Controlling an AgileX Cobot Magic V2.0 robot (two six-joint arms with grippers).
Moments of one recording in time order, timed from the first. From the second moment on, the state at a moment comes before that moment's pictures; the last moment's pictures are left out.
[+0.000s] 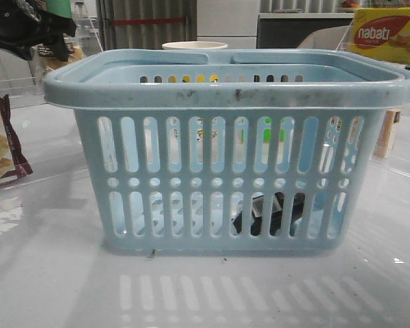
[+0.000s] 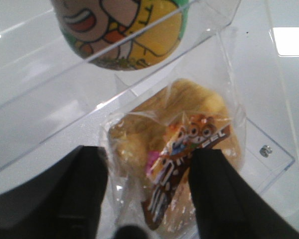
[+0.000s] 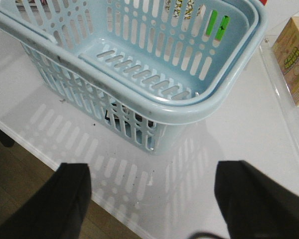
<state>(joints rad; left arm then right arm) -0.09 2.07 -1.77 -0.06 0.41 0.05 0.51 0.58 -0.70 -0.01 0.75 -0.03</state>
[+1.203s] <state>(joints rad) -0.40 1.61 -1.77 -0.13 0.83 0.18 0.51 0.58 -0.70 -0.01 0.75 -0.03</state>
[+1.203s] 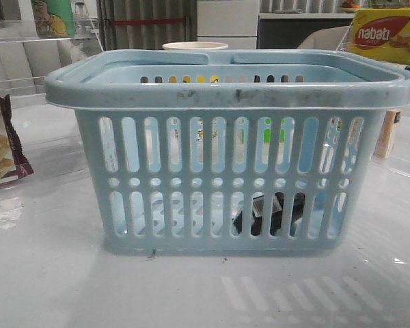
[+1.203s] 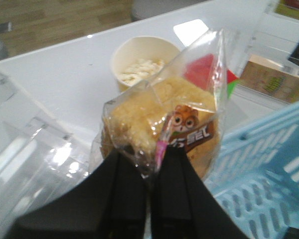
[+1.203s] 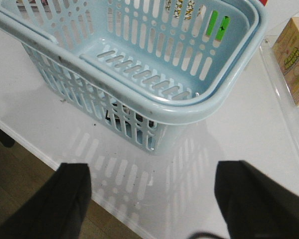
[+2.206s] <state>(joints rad) -0.64 1.73 -1.63 -0.13 0.78 0.24 0.51 0.58 -0.70 -0.01 0.75 -0.03</state>
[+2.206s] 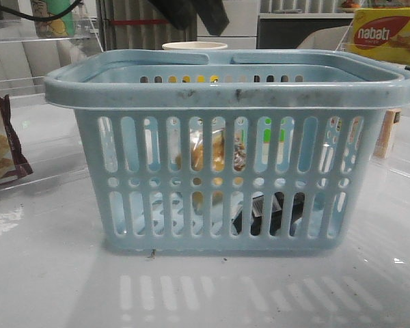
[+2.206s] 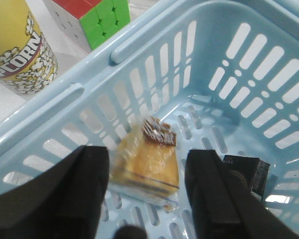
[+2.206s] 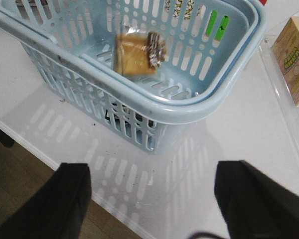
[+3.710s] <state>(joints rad) -0.64 0.65 -0.70 -0.06 0.72 0.13 0.51 0.58 -0.67 -0.04 0.81 -0.03</state>
